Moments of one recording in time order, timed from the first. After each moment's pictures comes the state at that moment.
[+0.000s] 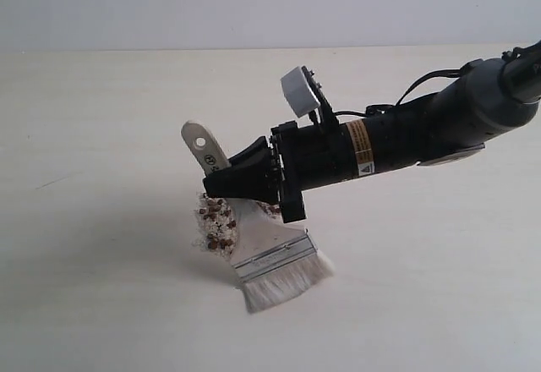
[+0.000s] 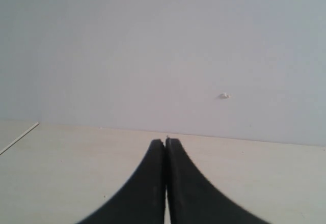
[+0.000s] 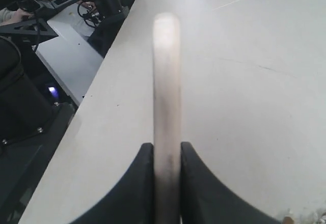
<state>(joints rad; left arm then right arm) -0.15 0.01 0.00 -1.74 0.00 1.63 0.39 2.12 -1.00 -1.42 -1.24 0.89</state>
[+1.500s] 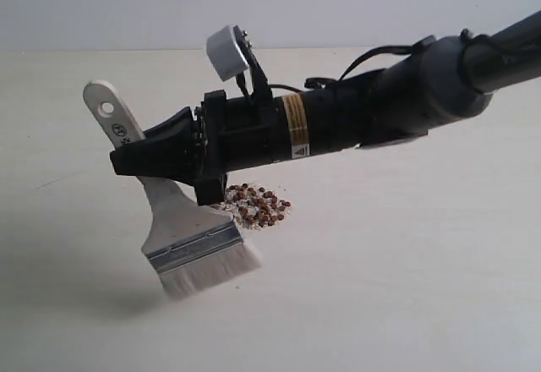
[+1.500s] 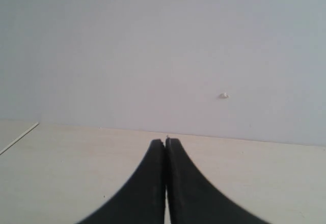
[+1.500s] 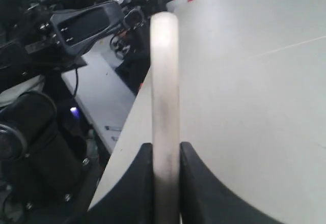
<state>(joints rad) -0.15 0.01 0.00 -1.74 0.00 1.63 0.58 2.06 -1.10 -1.26 -1.22 1.00</state>
